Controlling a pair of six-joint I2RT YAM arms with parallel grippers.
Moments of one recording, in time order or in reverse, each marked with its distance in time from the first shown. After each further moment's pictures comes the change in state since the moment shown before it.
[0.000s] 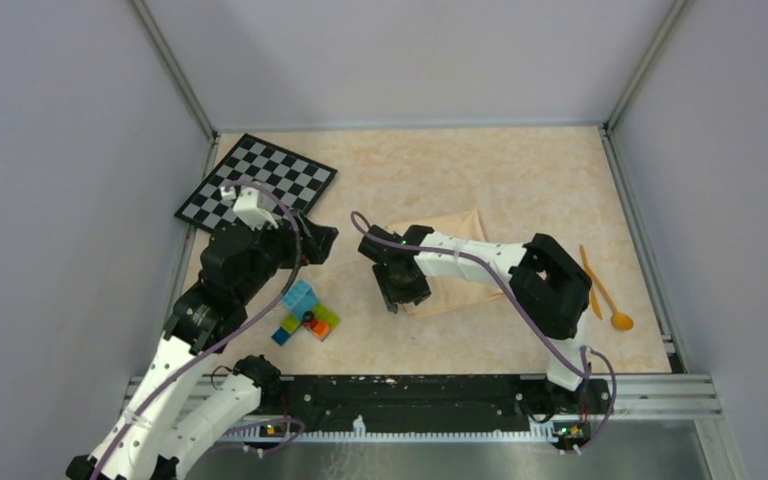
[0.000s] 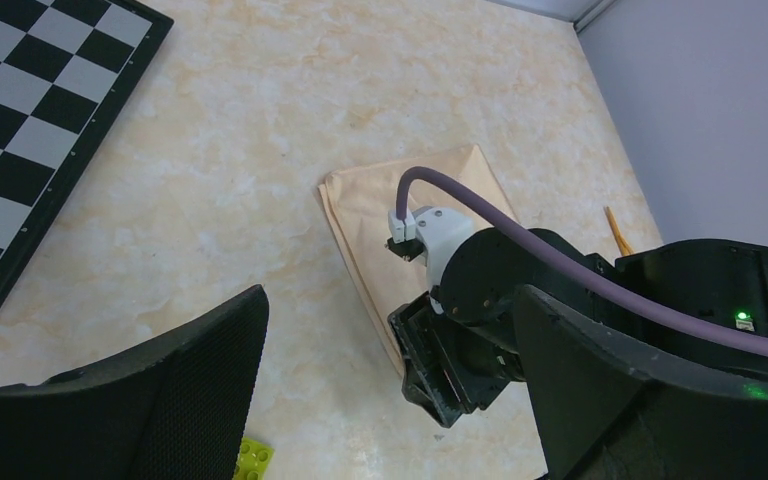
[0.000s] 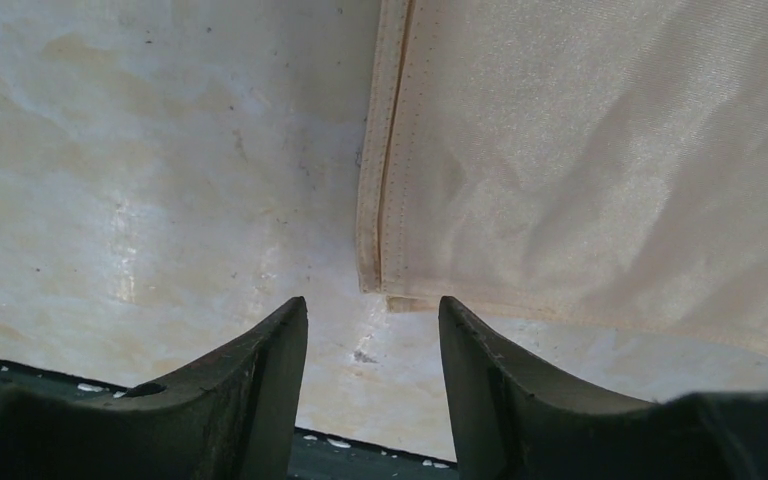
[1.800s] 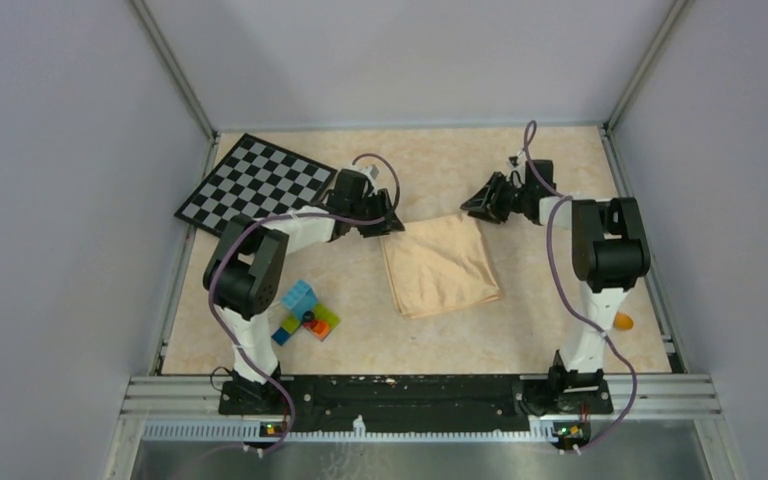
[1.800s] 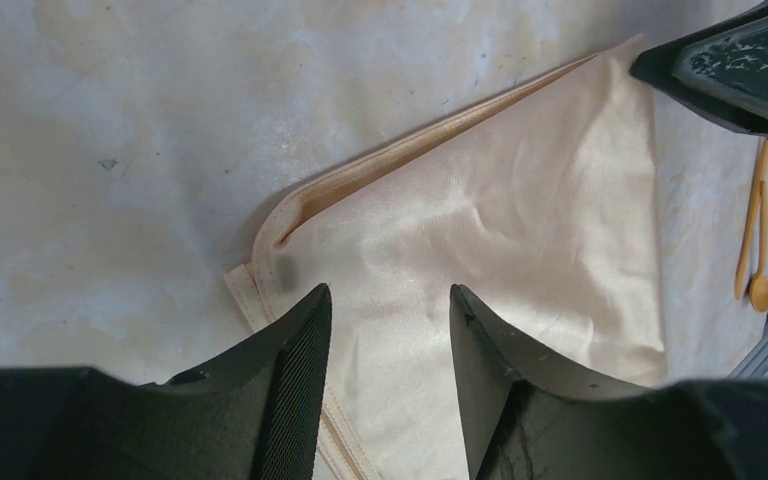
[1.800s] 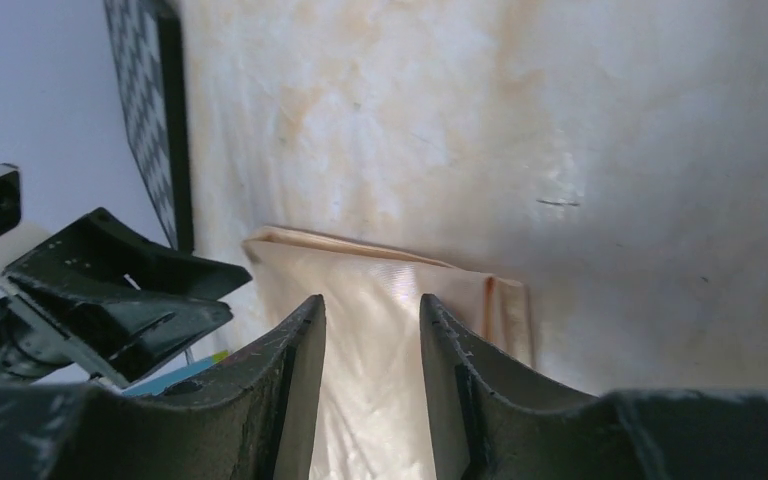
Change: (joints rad) left arm 0.013 1.234 0.269 0.468 0.342 -0.083; right arm -0.949 0.053 -0.297 1.019 -0.813 0.056
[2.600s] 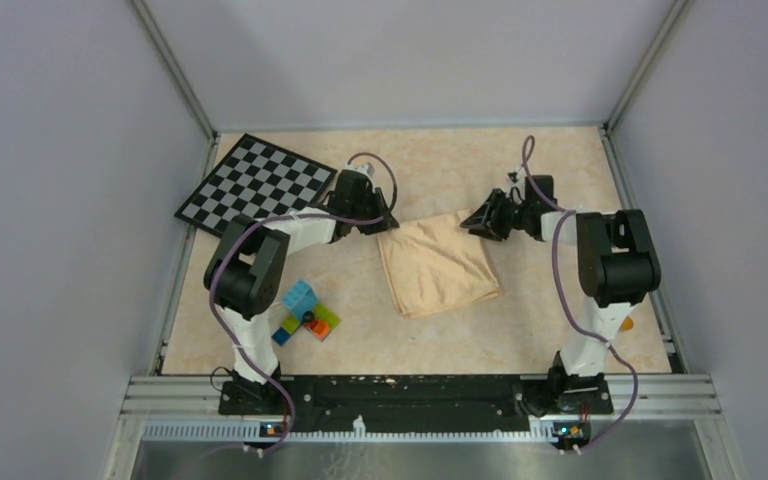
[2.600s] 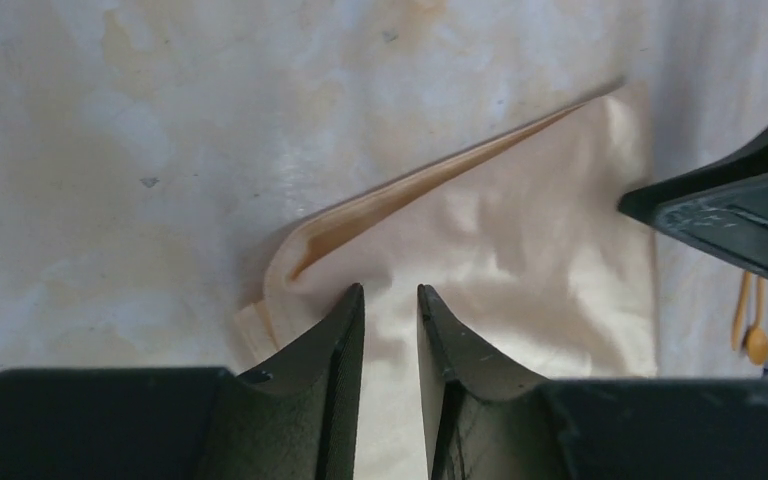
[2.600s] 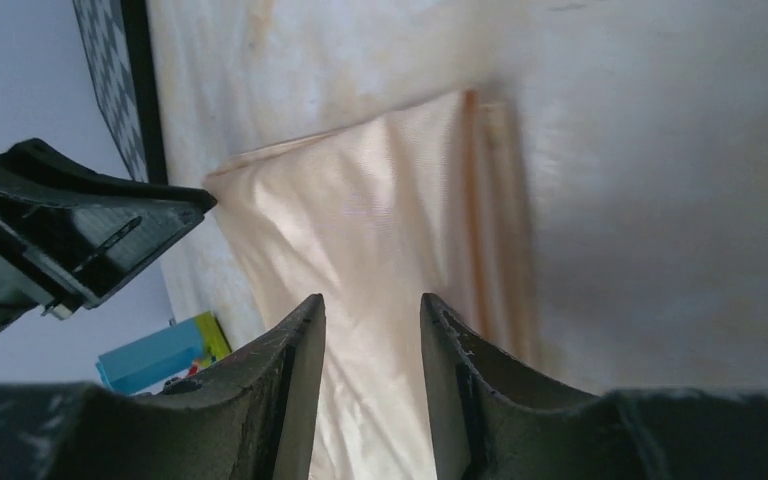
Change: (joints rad) left arm -0.017 -0.027 -0.012 0.044 -0.091 -0.062; right arm 0.055 -0.104 -0.147 -0.032 0.049 -0.023
